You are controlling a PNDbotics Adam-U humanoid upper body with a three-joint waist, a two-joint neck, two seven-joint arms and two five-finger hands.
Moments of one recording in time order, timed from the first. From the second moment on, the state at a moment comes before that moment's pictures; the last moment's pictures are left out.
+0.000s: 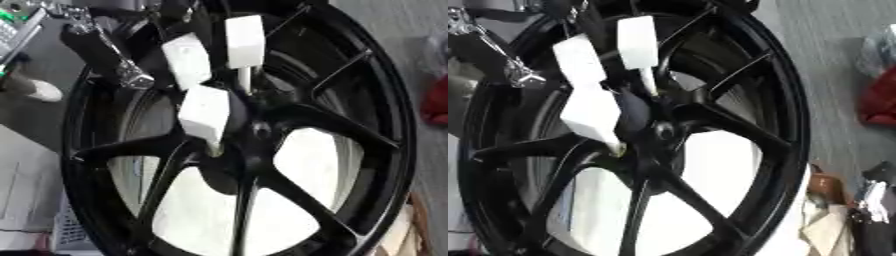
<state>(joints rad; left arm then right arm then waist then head) -1.15 0.77 -0.46 -1.60 -0.20 -0.36 -0.75 0.08 -0.28 0.12 -1.99 0.32 -0.30 -0.84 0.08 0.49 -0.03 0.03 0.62</state>
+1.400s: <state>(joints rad) -1.18 0.73 -0.46 -1.52 -0.15 -0.33 -0.78 0.07 -0.27 0.12 -1.99 0.31 -0.29 -0.83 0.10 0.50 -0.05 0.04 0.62</state>
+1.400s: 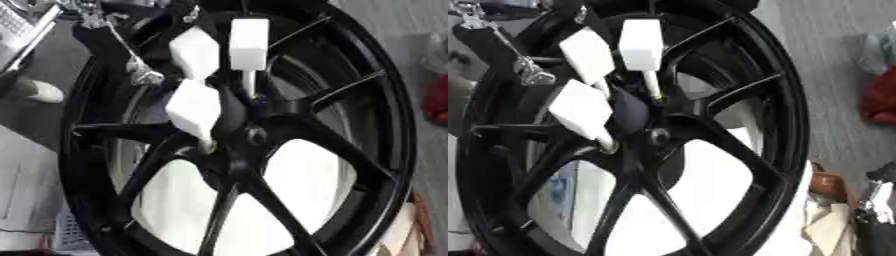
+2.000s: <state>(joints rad) -1.21 0.73 -0.42 -1.54 -0.06 -0.31 -0.80 0.07 -0.27 0.11 -1.99 0.31 -0.29 -0.83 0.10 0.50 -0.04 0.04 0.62</state>
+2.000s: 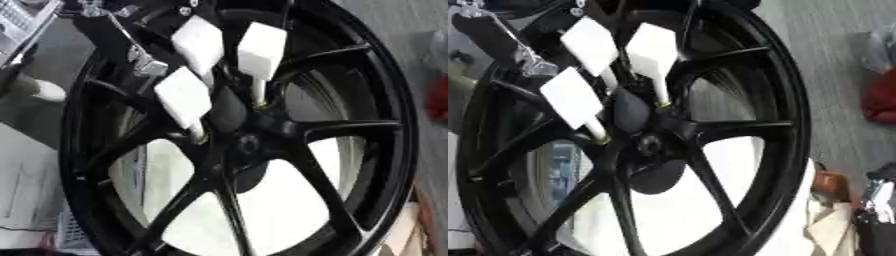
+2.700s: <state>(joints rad) -1.28 0.75 -0.34 -1.56 -0.03 -0.29 -0.83 0.08 -0.28 0.10 -1.99 0.32 -0.29 -0.84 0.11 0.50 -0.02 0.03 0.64</state>
